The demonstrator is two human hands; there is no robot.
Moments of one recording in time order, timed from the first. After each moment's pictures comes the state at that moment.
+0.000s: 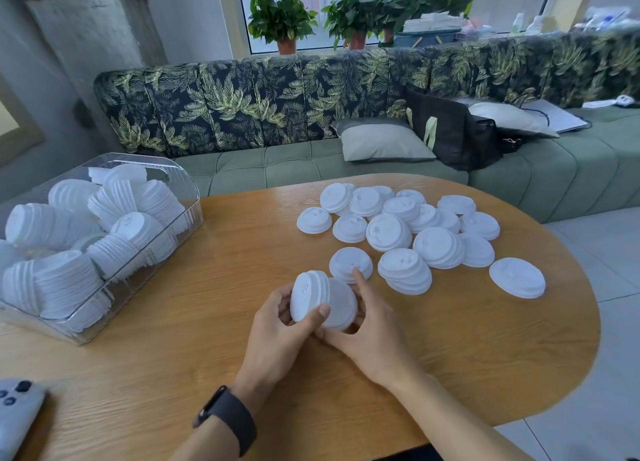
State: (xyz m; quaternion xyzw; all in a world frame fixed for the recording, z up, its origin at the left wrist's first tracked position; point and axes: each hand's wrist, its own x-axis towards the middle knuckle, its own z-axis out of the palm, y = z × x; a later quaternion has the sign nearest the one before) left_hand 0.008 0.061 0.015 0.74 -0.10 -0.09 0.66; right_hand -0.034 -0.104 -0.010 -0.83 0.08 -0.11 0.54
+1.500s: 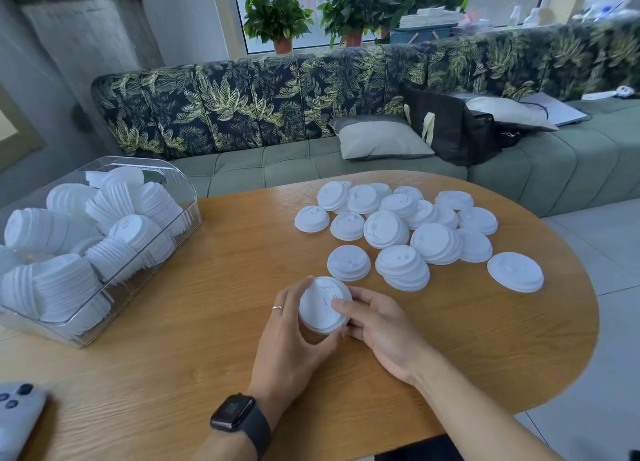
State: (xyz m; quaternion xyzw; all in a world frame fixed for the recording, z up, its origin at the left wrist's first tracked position) left_hand -0.001 0.053 -0.003 0.87 -0.23 0.06 0.42; right_hand -0.038 -0.118 0.015 -0.54 0.09 0.05 0.84
